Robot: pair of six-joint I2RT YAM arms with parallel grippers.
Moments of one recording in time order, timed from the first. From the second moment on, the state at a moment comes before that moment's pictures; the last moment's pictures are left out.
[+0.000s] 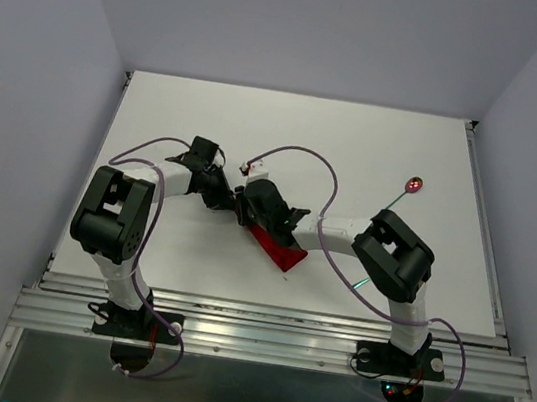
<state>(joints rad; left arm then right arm) -0.28 1.72 0.94 -0.27 0.32 -0.78 0.96 2.02 1.21 0.25 0.25 0.36</state>
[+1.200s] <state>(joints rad) -0.28 1.71 0.93 -0.27 0.32 -0.79 1.01 2.05 1.22 0.24 0.36 0.28</state>
